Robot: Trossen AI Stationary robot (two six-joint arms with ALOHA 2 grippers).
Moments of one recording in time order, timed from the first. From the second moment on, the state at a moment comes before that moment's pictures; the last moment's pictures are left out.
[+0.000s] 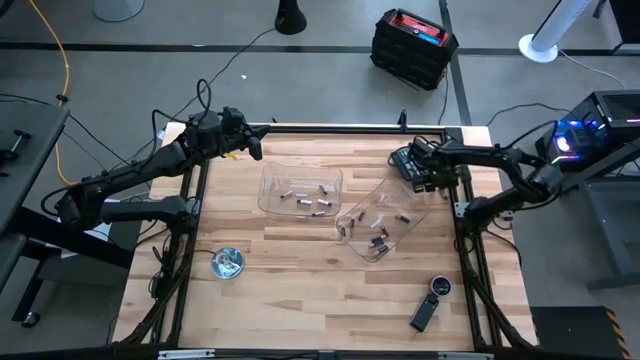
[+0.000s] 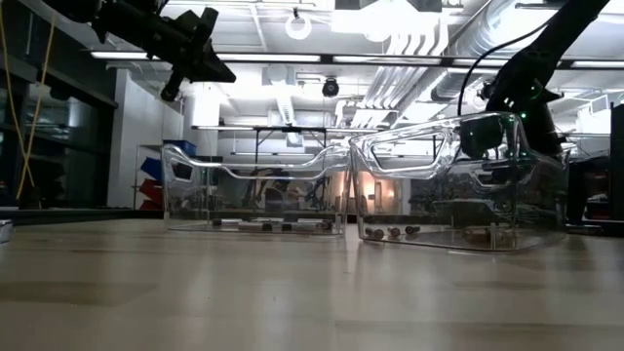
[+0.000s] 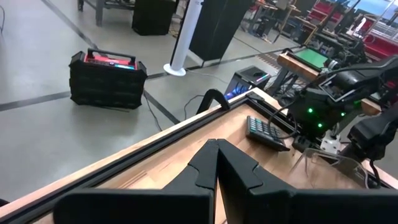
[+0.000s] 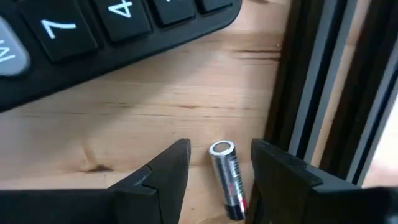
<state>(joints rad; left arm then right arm) 0.61 0.96 0.72 0.00 0.00 -0.32 -0.83 1.46 0.60 -0.89 0.27 0.65</state>
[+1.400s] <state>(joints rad) 0.63 0.85 0.74 -0.06 0.00 -0.34 -0.49 1.41 0.99 -0.12 -0.22 0.71</state>
